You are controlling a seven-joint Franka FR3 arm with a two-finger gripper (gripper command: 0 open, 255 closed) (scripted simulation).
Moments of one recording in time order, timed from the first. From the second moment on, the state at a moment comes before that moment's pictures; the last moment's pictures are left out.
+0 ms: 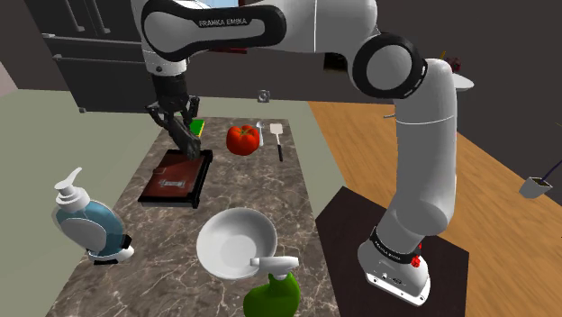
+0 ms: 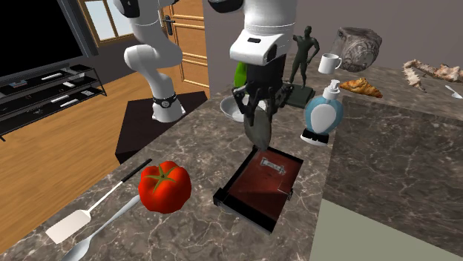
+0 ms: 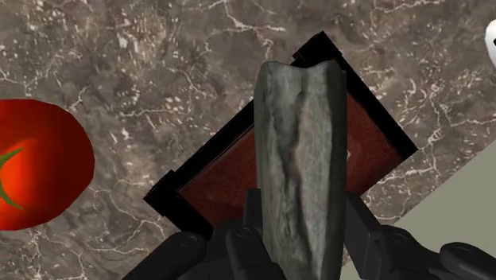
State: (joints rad) arm 0.04 0.45 0.45 -1.31 -0.15 1.70 0.54
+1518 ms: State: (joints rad) arm 0.09 0.67 0.42 -1.19 -0.22 1.80 0.55
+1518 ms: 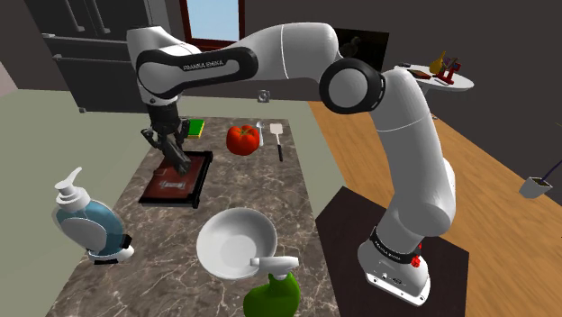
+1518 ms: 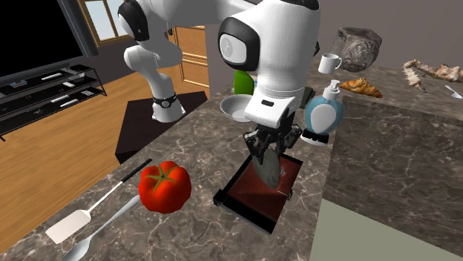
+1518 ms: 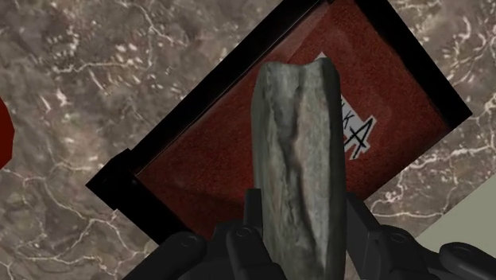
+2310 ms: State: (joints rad) arm 0.09 0.67 0.42 -1.19 -0.22 1.80 0.55
